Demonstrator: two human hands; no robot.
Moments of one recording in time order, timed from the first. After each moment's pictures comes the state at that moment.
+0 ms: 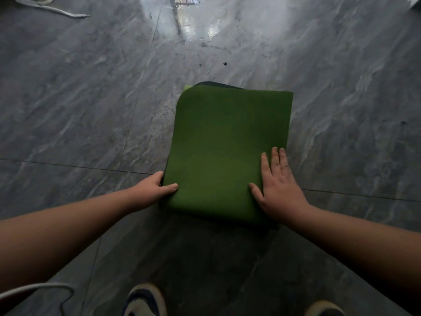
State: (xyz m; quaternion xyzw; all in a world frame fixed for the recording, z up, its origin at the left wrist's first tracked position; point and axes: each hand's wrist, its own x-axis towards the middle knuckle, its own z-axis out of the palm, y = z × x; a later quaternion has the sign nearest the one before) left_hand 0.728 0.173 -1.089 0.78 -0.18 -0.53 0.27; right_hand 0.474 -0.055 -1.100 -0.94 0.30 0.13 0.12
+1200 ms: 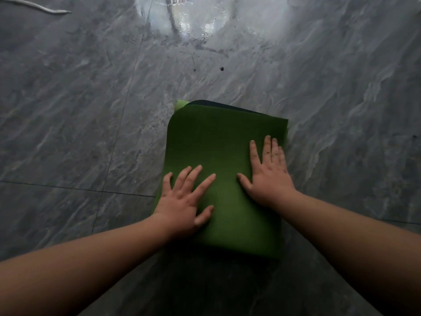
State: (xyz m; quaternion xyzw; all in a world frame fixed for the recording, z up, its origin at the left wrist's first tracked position) left_hand 0.687 0.099 -1.114 0.81 -0.55 -0.20 -0.07; right_hand 0.551 -0.115 -1.128 -0.93 0.32 0.19 0.10
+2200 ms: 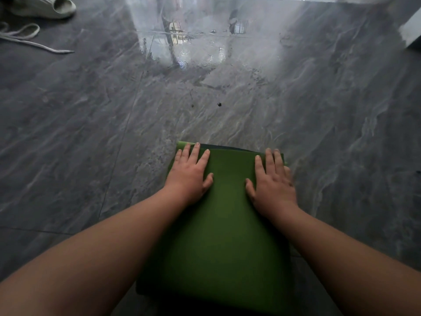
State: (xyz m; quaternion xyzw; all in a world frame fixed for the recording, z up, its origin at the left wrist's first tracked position) left_hand 0.788 -0.035 -1.128 0.85 -0.50 -0.17 -0.03; right_hand 0.603 -0.165 -1.120 -0.92 0.37 0.12 0.07
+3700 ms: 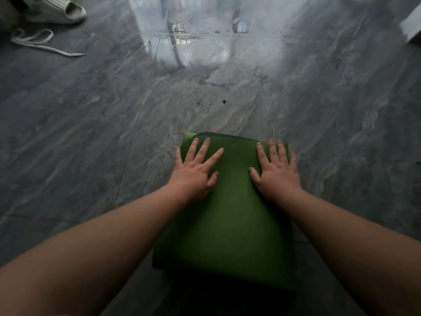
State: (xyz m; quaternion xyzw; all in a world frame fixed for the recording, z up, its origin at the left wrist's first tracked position) left_hand 0.779 -0.011 -1.103 0.83 -0.53 -0.19 -0.06; right_hand 0.603 -0.175 -1.119 -0.91 0.37 0.16 0.08
